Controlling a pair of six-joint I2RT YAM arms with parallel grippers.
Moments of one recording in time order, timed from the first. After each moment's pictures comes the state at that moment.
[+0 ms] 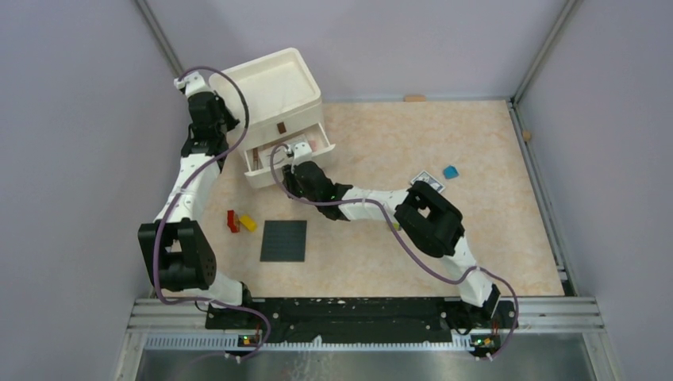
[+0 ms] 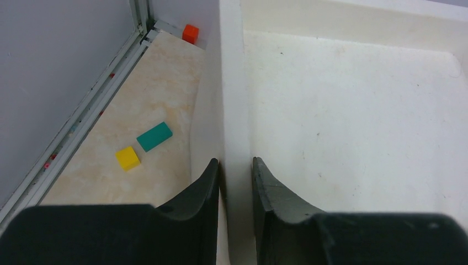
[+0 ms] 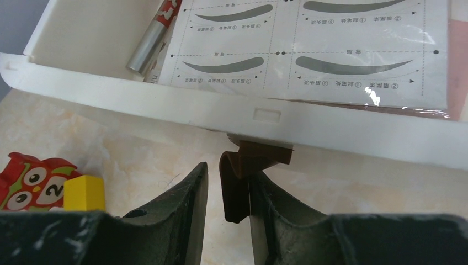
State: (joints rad) left arm 0.05 1.51 1.28 -0.05 -0.17 -0.36; right arm 1.00 2.21 1.56 0.31 0.27 0.34
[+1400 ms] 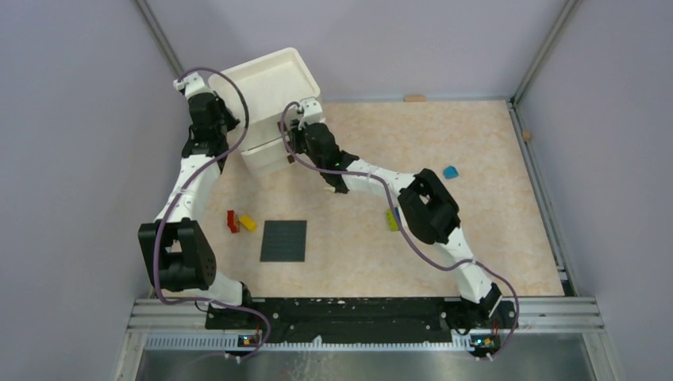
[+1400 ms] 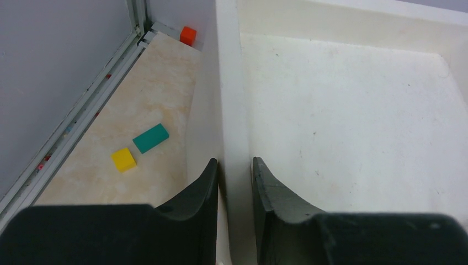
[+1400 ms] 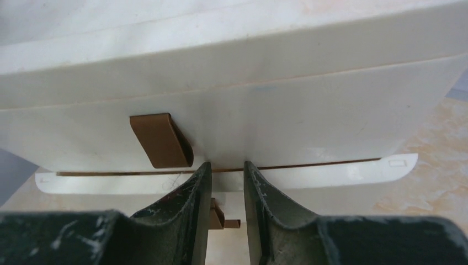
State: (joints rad) left arm 0.05 1.51 1.27 -0.03 -0.17 -0.37; right arm 0.86 2.32 1.88 0.33 0.31 0.21
